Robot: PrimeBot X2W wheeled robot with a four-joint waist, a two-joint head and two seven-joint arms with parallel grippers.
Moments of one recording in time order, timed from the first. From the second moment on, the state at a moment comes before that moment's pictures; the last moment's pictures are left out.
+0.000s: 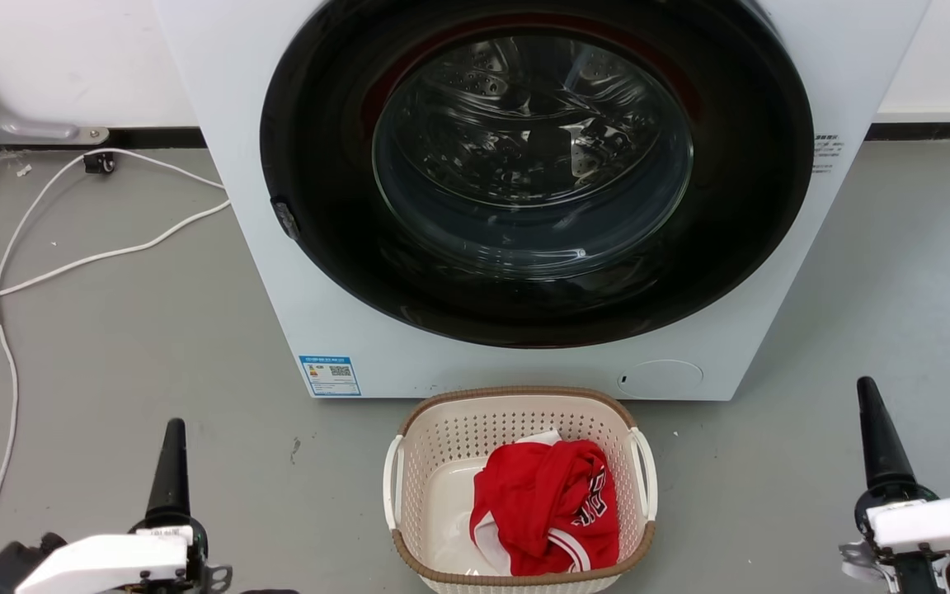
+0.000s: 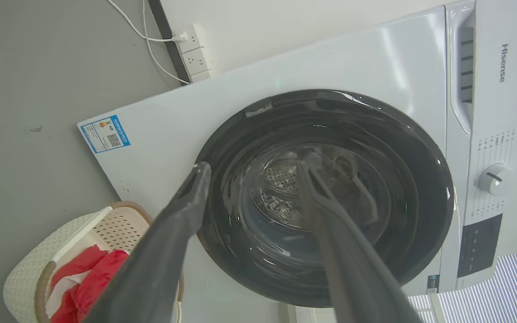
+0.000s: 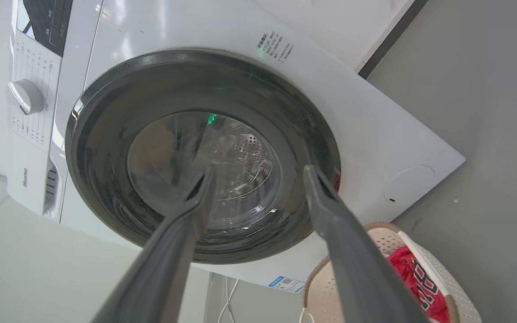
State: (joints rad) left arm -0.03 0.04 0.18 0.22 -1.31 -0.13 -0.03; right arm -0.02 -0.05 -0.15 0.15 1.07 0.13 -0.03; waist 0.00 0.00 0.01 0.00
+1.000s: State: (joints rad) left arm 0.03 0.05 -0.09 -0.01 -0.55 0.00 -0.13; right arm 0.01 -0.05 -0.05 0.01 0.44 0.13 -0.13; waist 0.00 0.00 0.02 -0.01
